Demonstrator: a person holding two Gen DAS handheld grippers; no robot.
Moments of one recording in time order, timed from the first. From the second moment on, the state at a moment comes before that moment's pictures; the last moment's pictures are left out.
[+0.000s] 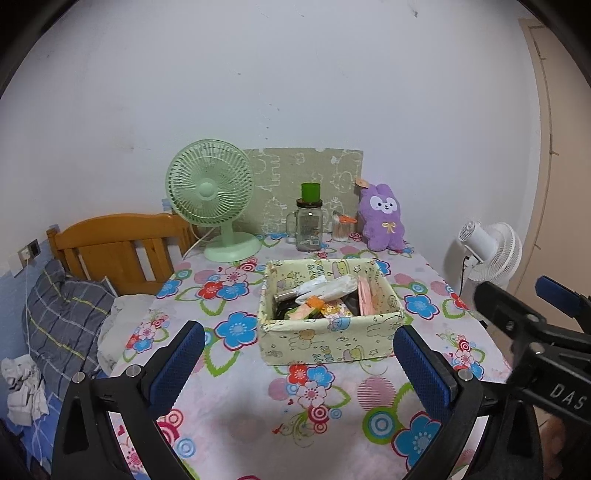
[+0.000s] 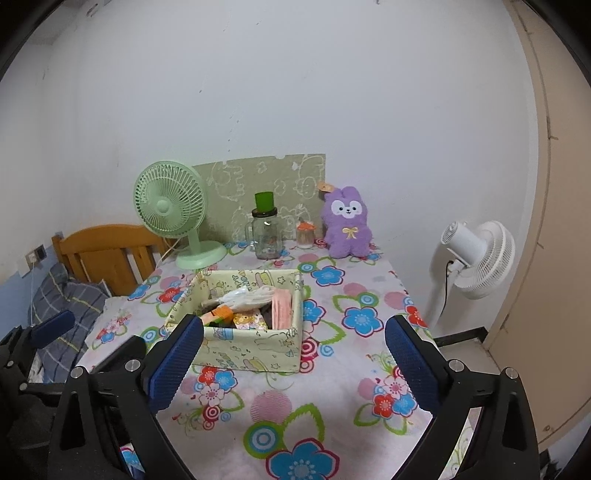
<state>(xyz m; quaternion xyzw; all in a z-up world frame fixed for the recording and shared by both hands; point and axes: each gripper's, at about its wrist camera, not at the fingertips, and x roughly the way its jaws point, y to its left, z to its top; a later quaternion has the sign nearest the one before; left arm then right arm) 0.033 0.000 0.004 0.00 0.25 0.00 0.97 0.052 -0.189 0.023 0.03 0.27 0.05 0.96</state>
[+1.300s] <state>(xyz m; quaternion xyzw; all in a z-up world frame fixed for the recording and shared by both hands) 0.003 0.012 0.008 -0.02 0.23 0.00 0.97 0.025 -0.198 0.020 0.03 0.25 0.04 0.97</state>
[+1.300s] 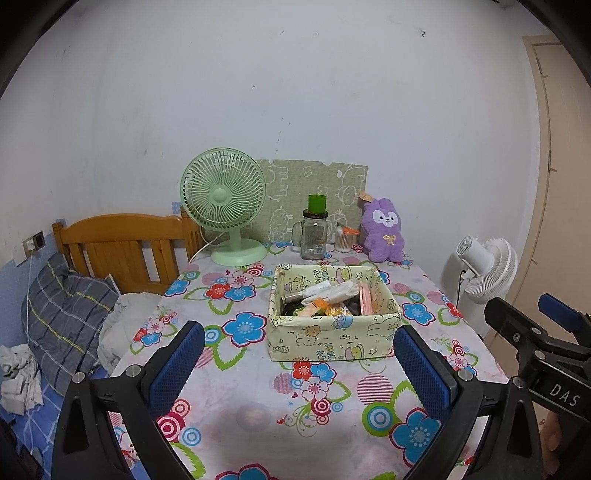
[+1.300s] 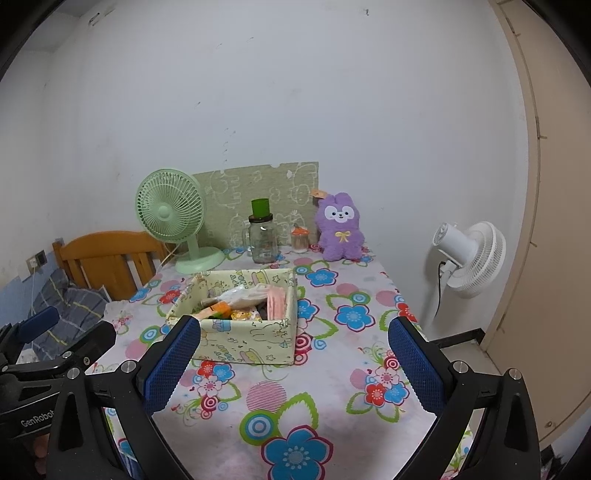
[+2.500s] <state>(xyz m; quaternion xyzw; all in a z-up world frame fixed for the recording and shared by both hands) 0.008 0.009 0.004 -0.02 0.23 -0.01 0.97 0.027 -0.197 0.015 0.04 0.25 0.04 0.97</state>
